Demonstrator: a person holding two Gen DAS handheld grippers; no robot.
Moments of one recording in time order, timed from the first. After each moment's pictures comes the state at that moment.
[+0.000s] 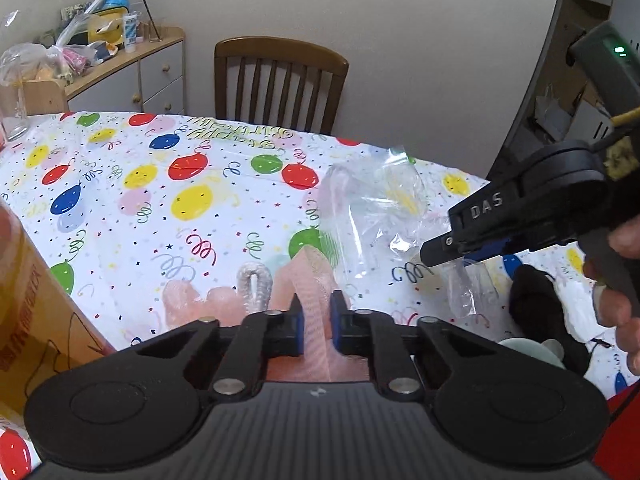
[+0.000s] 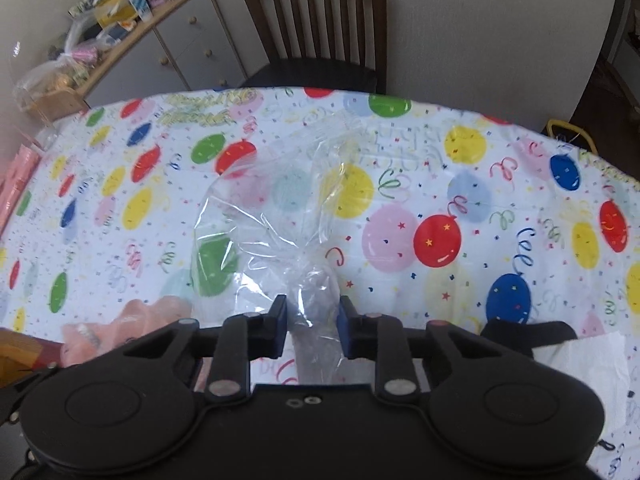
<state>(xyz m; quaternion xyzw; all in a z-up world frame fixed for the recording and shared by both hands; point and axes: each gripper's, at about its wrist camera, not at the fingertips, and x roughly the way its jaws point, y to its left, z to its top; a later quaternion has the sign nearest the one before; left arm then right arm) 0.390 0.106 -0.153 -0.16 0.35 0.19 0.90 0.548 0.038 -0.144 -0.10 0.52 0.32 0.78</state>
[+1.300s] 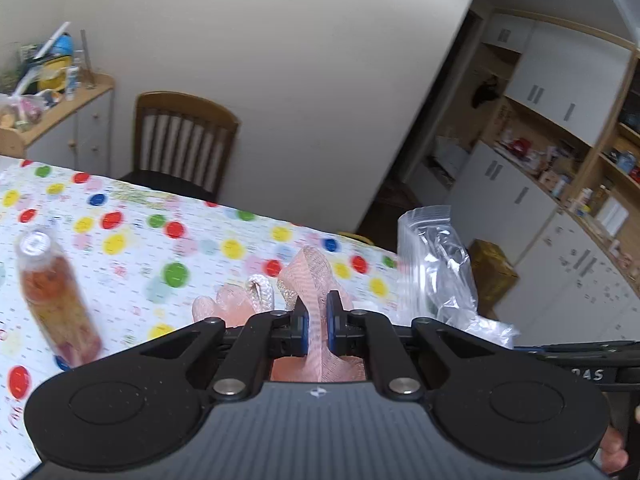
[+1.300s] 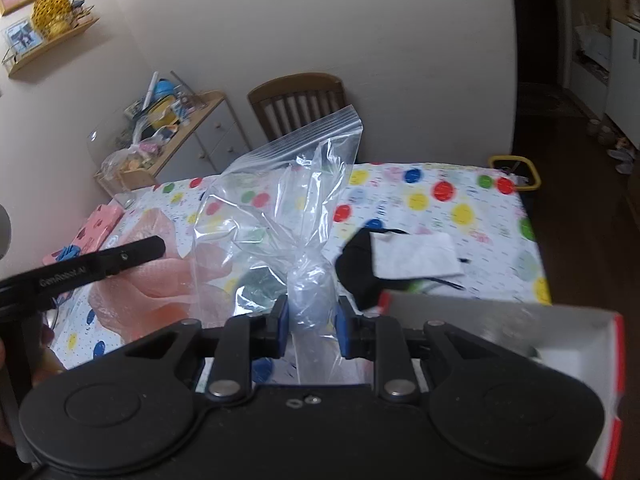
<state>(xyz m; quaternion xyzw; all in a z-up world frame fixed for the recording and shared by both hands) 0.288 -0.020 0.022 -0.21 0.28 0.06 0.94 0.378 -0.222 0.021 0.00 0.43 0.33 0.84</state>
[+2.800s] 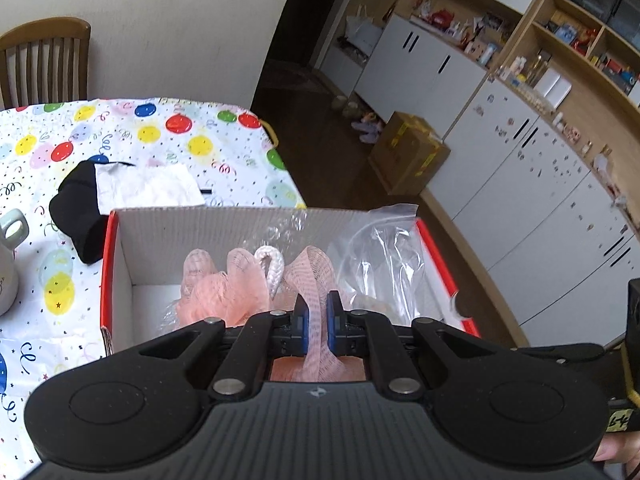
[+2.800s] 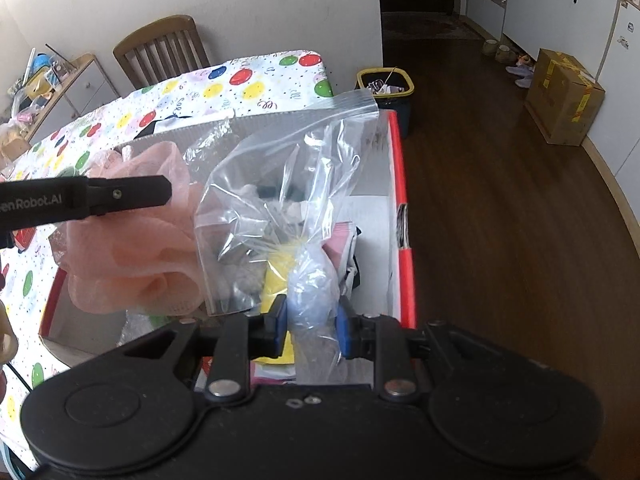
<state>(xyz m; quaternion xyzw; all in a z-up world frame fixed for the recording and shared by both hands) 0.388 -0.240 -0.081 -0.16 0.41 -0.08 0.89 0.383 -0.402 -0.098 -0.02 0.51 0.19 0.84</state>
